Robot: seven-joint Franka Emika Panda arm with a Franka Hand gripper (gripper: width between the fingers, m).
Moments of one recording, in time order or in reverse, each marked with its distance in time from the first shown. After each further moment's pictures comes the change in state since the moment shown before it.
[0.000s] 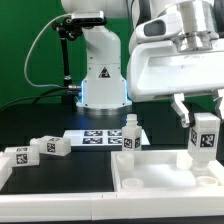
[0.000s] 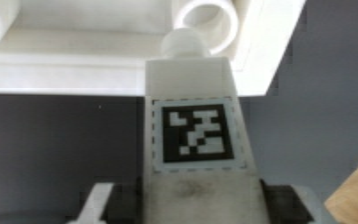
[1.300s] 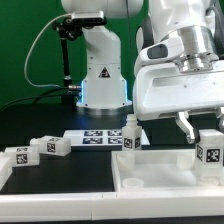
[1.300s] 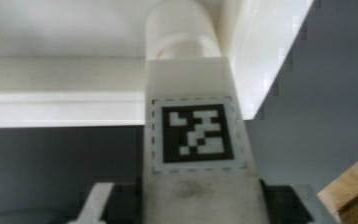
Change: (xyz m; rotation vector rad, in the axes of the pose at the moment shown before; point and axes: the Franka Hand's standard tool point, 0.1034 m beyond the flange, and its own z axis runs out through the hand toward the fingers) arm -0.018 -0.009 0.016 0.000 0.122 0.012
